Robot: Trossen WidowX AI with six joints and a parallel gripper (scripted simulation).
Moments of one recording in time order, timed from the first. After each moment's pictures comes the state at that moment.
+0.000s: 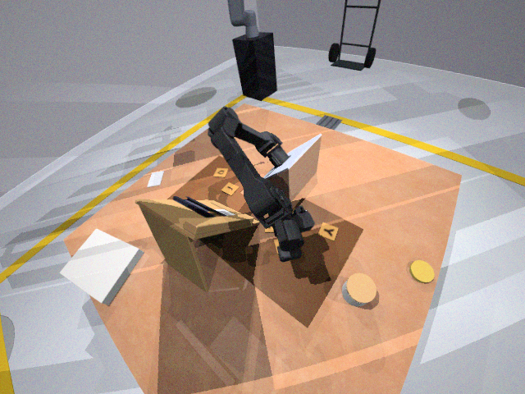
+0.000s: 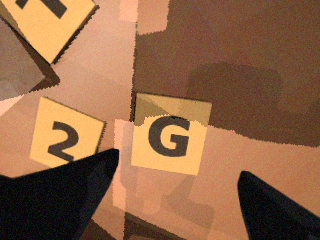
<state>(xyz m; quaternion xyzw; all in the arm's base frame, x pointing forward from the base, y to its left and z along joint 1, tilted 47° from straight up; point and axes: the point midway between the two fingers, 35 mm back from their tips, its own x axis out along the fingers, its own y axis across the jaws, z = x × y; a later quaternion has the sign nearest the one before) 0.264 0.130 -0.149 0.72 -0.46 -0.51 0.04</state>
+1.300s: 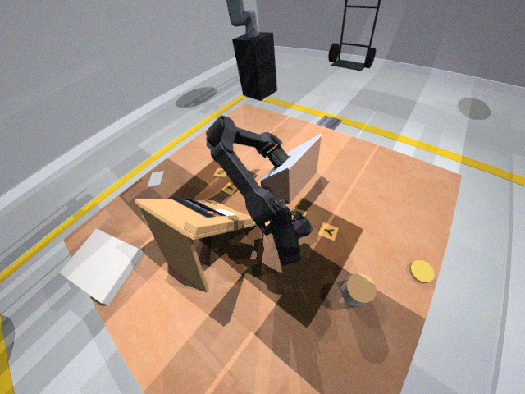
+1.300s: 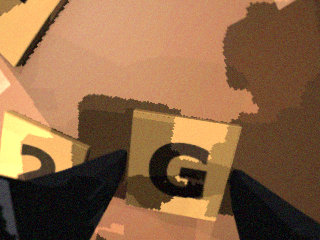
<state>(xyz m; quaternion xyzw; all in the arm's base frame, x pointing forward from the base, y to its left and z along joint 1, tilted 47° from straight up) 0.261 0.094 -0.176 0.72 -0.47 -0.52 0.04</state>
